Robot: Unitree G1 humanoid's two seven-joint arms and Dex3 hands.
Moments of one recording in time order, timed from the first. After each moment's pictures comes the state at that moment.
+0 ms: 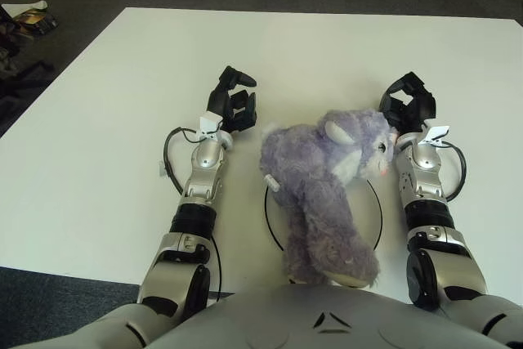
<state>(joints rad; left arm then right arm) -0.29 -0.05 0.00 0.40 0.01 -0.38 0.00 -0.34 -0.15 -0.22 0.56 0.11 -0.38 -0.02</state>
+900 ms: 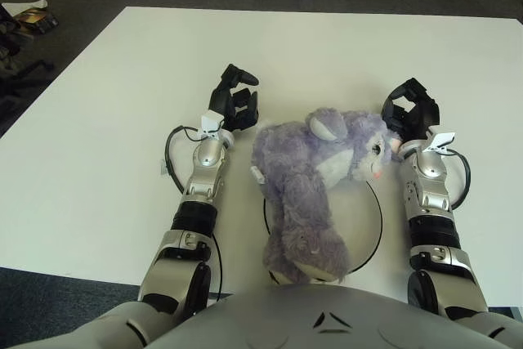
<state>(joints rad) -0.31 -0.05 0.00 0.42 0.01 -0.41 -0.01 -0.23 -0.13 -0.22 0.30 0.13 -0.23 -0.02</state>
